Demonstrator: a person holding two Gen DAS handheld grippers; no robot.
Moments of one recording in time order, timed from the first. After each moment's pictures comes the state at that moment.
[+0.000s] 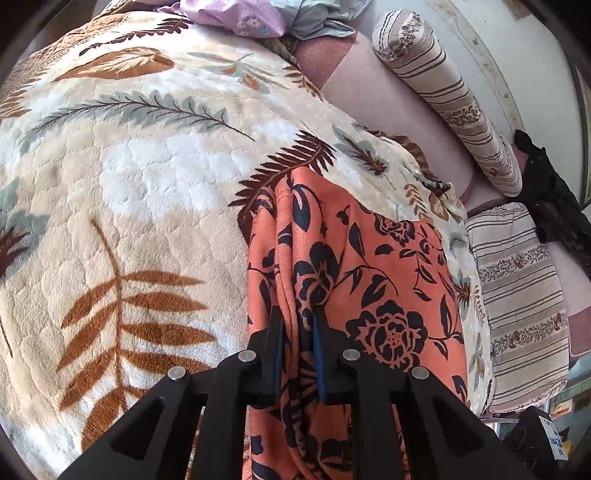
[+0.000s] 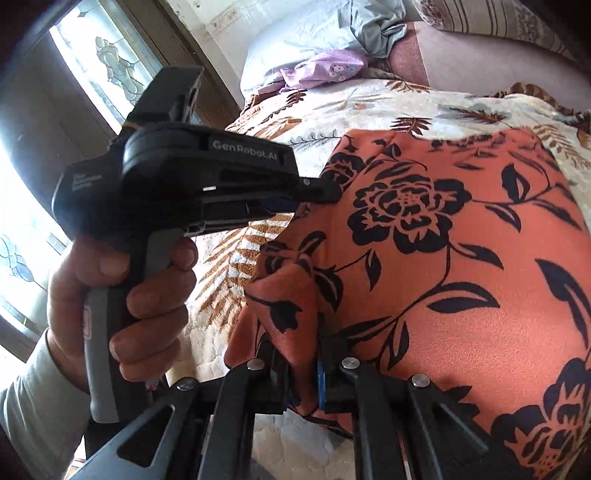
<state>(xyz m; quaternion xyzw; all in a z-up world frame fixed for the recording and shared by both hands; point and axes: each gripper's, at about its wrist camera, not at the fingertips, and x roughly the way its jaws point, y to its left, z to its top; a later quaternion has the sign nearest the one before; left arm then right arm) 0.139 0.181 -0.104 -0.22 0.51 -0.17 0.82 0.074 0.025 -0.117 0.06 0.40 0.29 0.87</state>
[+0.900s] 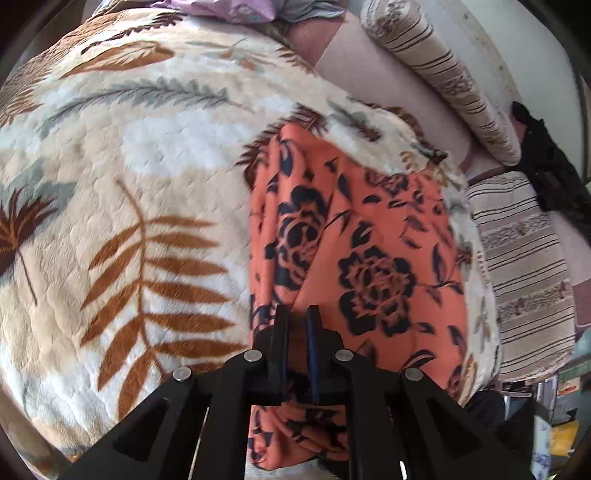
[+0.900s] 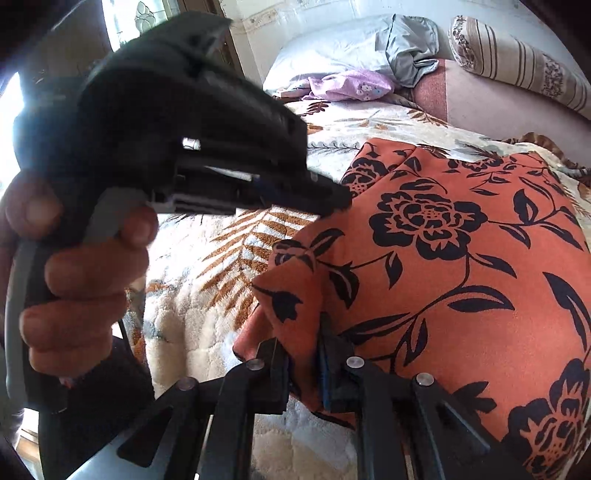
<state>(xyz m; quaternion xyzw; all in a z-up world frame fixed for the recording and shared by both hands) 0.098 0.184 -0.105 -0.17 0.55 -0.15 0.80 0.040 0.058 -0.121 -0.03 0.34 0.28 0.90</state>
